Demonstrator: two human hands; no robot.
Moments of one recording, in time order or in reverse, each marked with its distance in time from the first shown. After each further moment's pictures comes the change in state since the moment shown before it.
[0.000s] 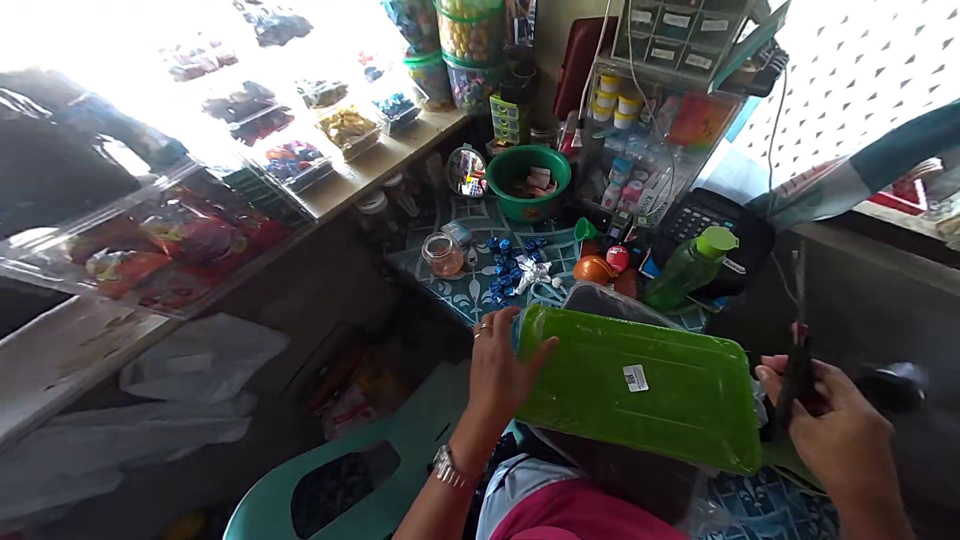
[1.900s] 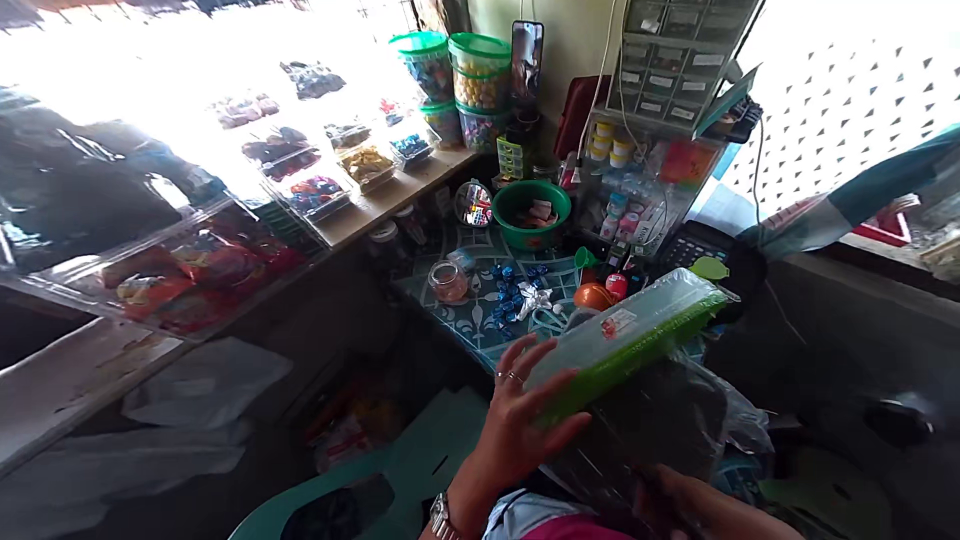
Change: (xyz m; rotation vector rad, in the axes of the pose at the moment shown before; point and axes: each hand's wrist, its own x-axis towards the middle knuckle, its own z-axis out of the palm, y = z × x) left_hand -0.020 0.002 0.002 -0.304 0.105 0.593; right_hand -0.034 -0.008 0.040 0.515 -1.384 -0.069
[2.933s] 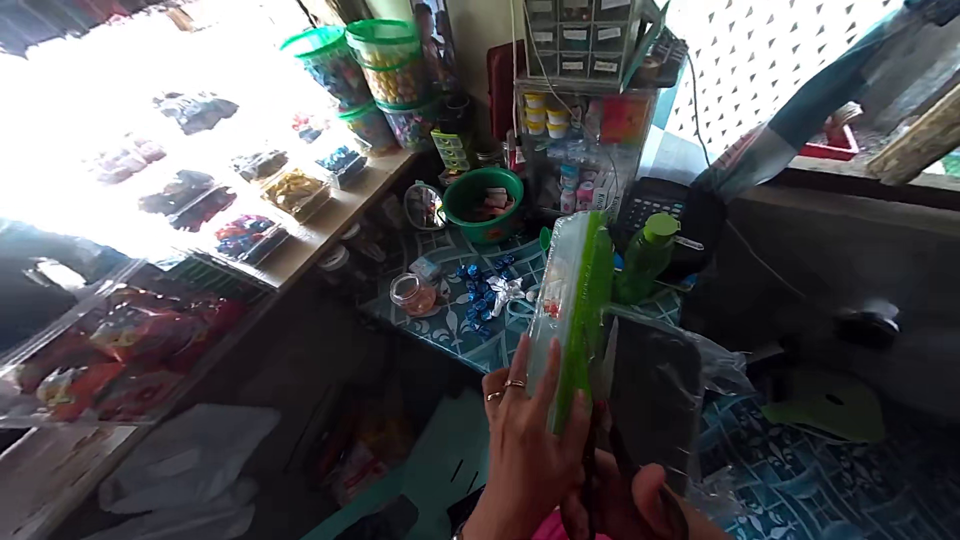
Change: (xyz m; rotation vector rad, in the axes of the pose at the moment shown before) left_hand 0.015 0.057 0.033 0.388 -0.127 -0.153; right_hand 0.066 -0.002 0.082 1.095 -0.081 -0.715
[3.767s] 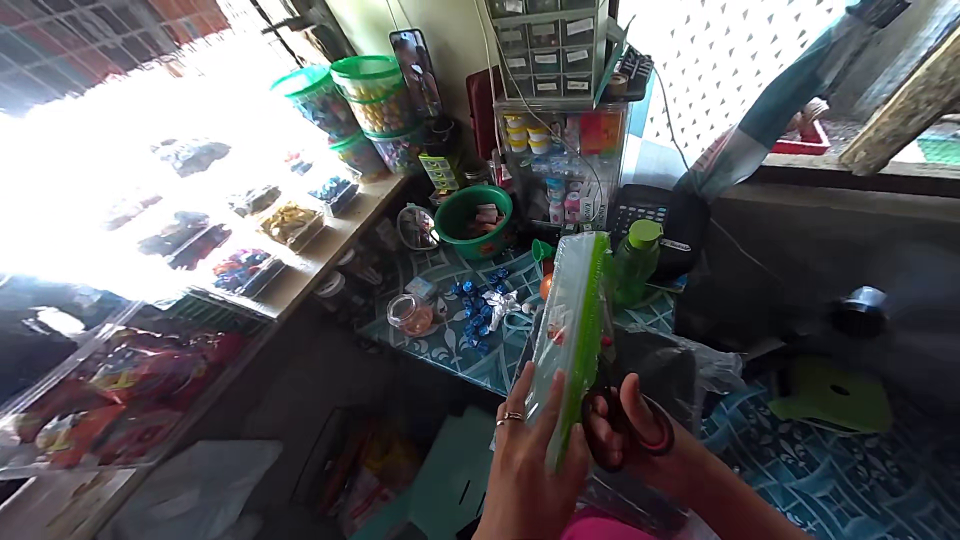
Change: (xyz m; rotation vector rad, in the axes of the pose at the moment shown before) left_hand -0.014 0.001 -0.008 -0.186 -0.100 0.001; right_hand 0.031 -0.068 -0.001 -0.031 0.288 0.047
